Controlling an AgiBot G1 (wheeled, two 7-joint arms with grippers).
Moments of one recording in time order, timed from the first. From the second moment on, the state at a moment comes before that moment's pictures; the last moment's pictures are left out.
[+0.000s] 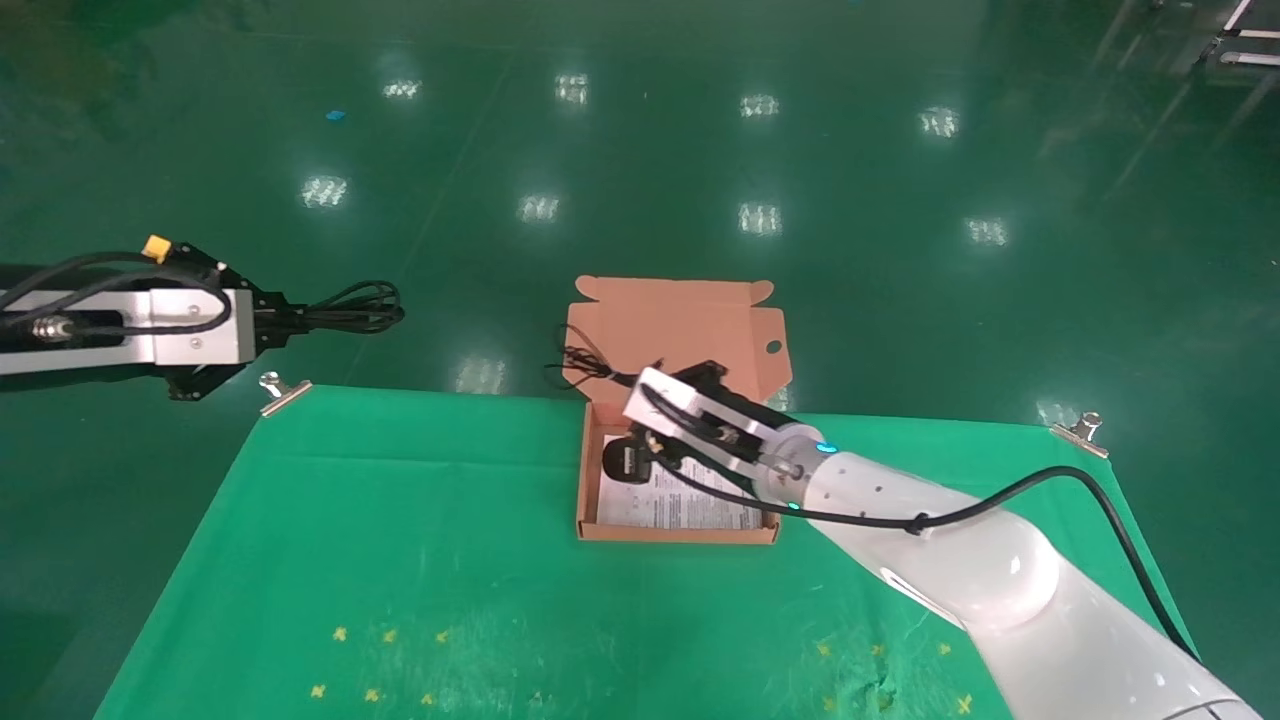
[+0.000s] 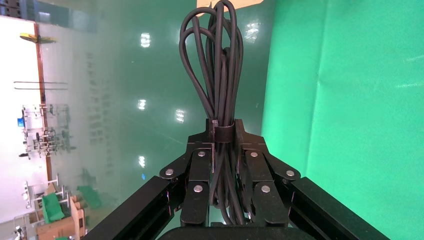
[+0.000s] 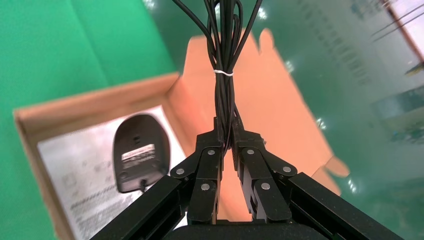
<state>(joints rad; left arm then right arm) -1.57 0.62 0.66 -1.32 1.79 1.08 -0.02 1.31 -1.34 -0.71 0.71 -1.64 -0.40 -0.18</state>
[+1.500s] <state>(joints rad) -1.44 1.25 0.84 -0.91 1.94 0.67 0.31 1.17 -0.82 -0.67 1.16 -1.75 -0.39 0.14</state>
